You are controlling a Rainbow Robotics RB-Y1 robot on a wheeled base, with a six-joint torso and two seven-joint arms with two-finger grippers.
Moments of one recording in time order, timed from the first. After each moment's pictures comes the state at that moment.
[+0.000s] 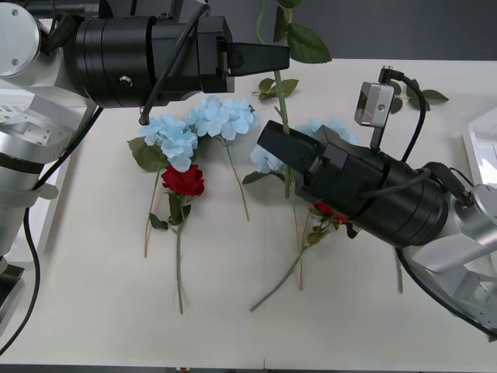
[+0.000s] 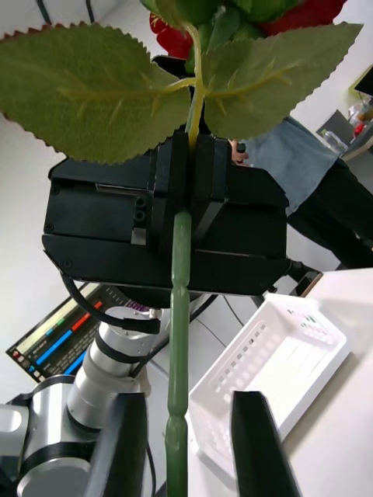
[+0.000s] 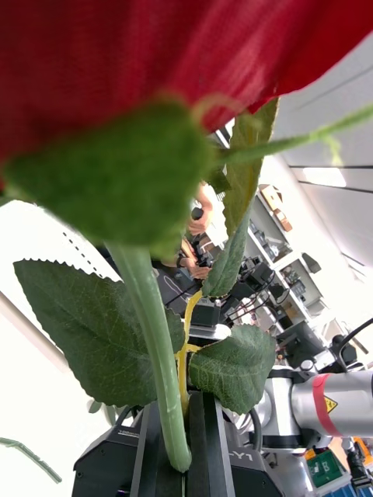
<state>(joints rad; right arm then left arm) -0.13 -0.61 0.40 -2.02 -2.47 0.55 2.72 -0.69 0.49 -0.18 -1.68 2.00 1.12 -1.89</state>
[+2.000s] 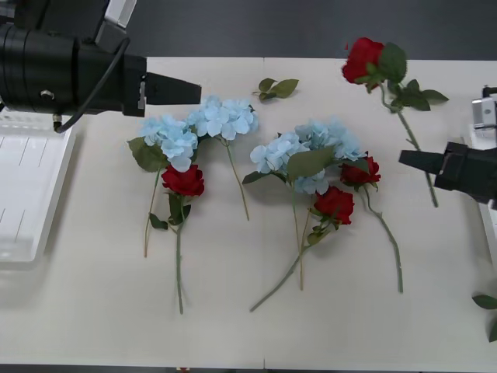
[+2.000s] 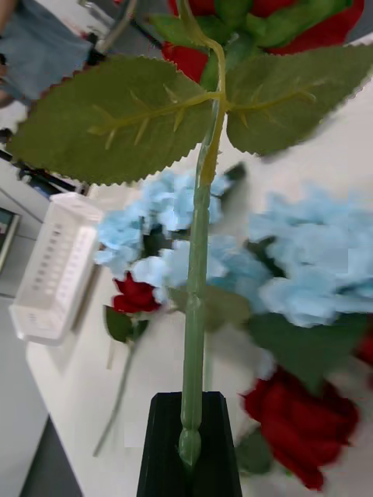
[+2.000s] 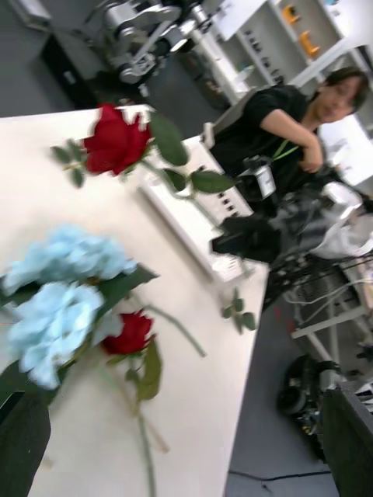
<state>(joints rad) -0.12 -1.24 0.36 -1.67 -2.62 0.65 2.47 -0.60 0.79 -0.13 -1.67 1.89 1.21 -1.92</state>
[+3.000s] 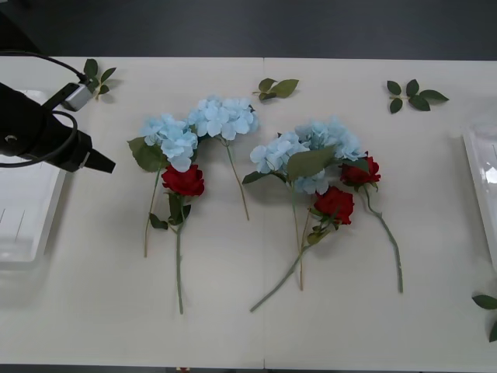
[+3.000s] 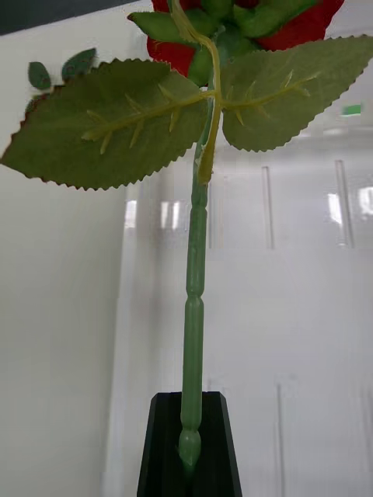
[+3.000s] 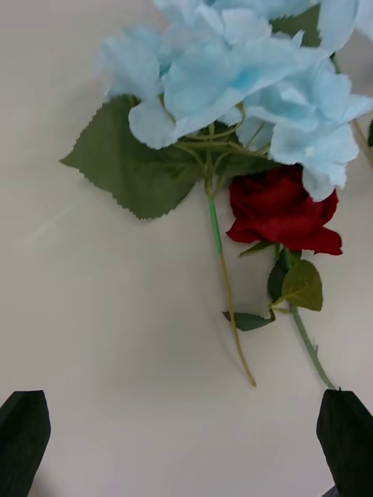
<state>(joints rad) 0.13 -1.31 0.08 -1.12 -2.46 0.66 2.67 -0.56 0.88 -0.13 -1.52 1.20 1.50 -1.76</state>
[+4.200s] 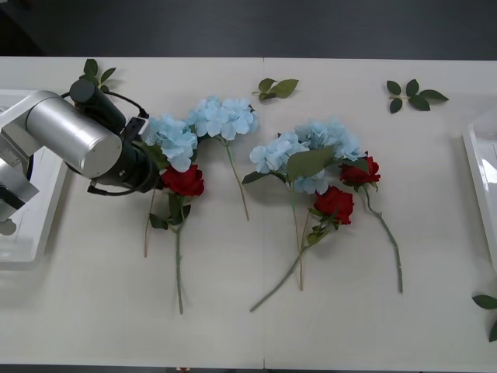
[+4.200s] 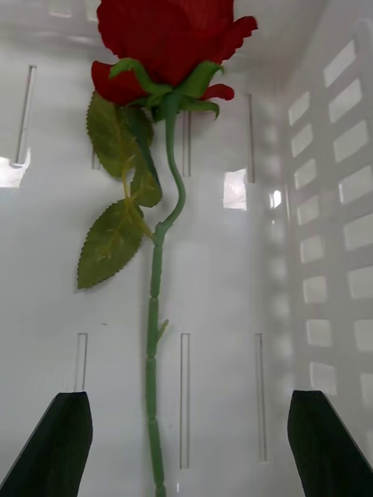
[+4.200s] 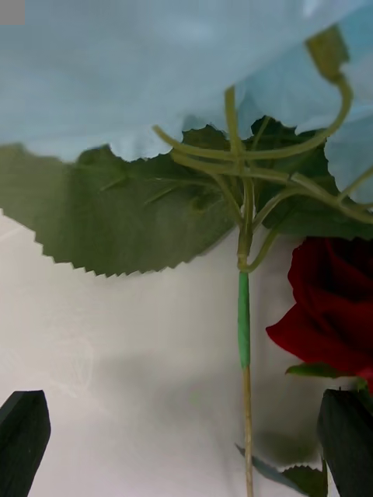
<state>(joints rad) 0.05 -1.15 0.09 -1.00 -2.02 0.41 2.68 -0.67 0.72 -0.57 -1.49 0.72 1.28 -1.23</state>
